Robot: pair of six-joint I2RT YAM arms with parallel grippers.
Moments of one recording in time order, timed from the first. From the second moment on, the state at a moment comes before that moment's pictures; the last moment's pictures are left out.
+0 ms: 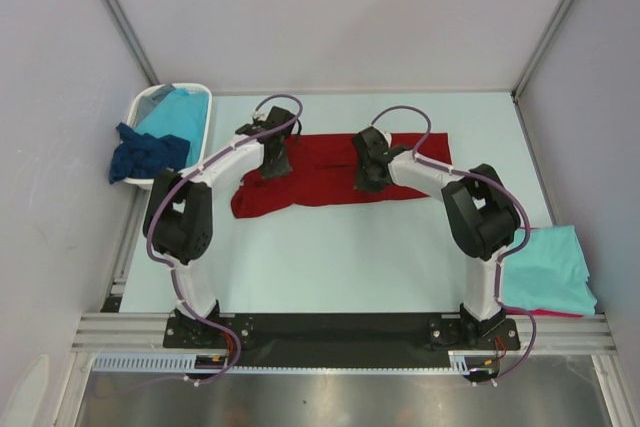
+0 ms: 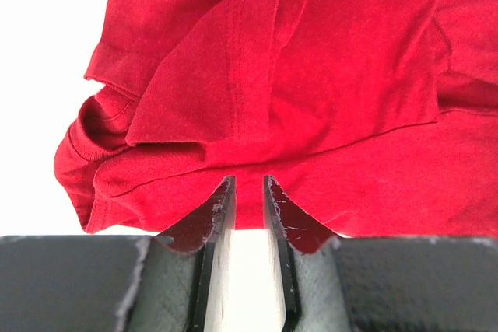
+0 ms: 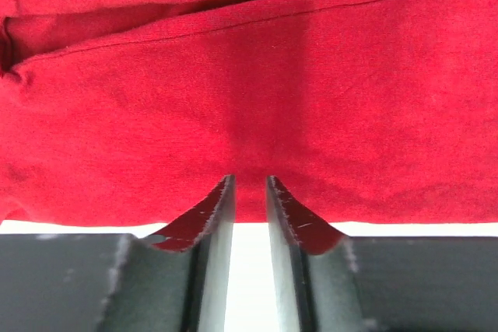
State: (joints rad) left arm -0.43 1.86 1.44 -0.72 -0.31 -0.59; right arm 0.58 1.95 1.36 -0.42 0.15 0.66
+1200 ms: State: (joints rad) left arm -0.43 1.89 1.39 -0.70 -0.28 -0.58; right arm 0.56 1.99 1.35 -0.40 0.09 0.70
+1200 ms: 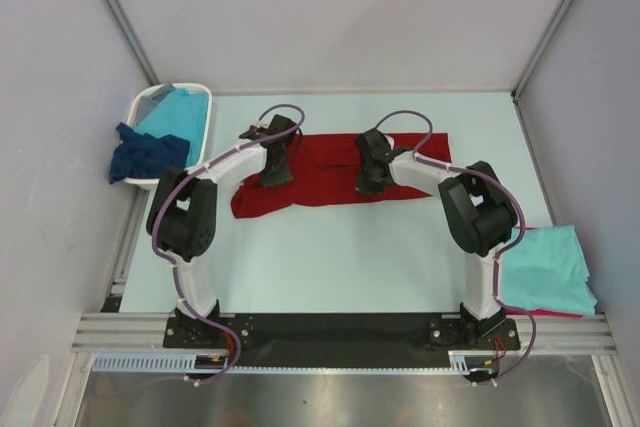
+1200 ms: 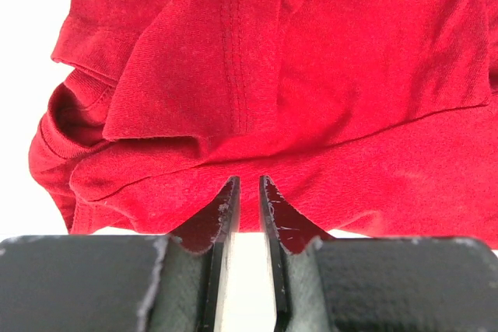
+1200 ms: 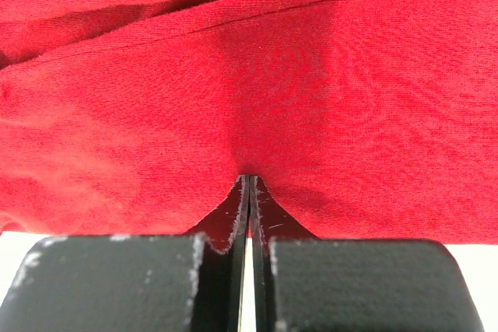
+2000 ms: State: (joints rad) left arm -0.43 2.01 1.44 -0.70 -0.25 -0.57; right arm 0.56 1.99 1.34 -0.39 0.10 0.71
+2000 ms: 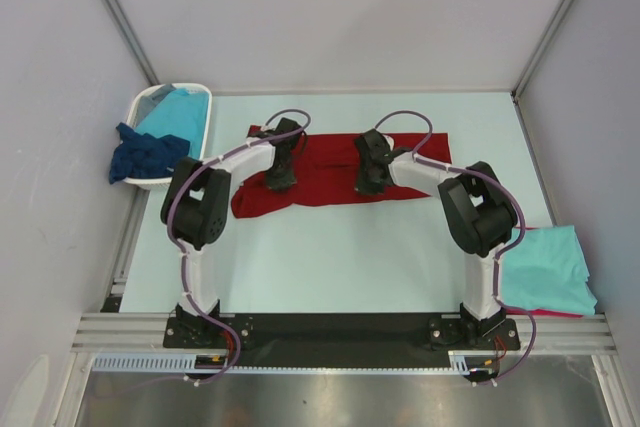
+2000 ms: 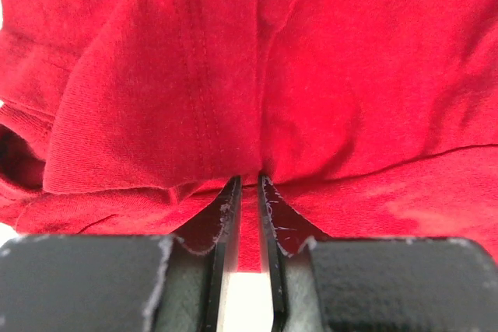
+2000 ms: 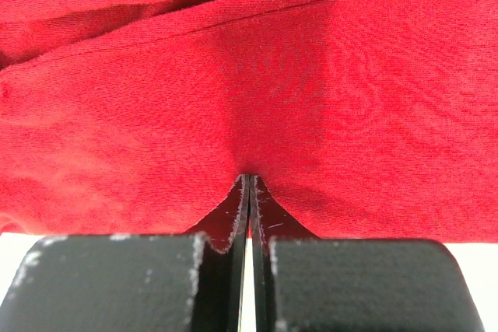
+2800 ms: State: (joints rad) left arm -0.35 2.11 1.62 -0.76 -0.29 -0.57; right arm 0.56 1.97 1.29 -0.34 0.11 0.71
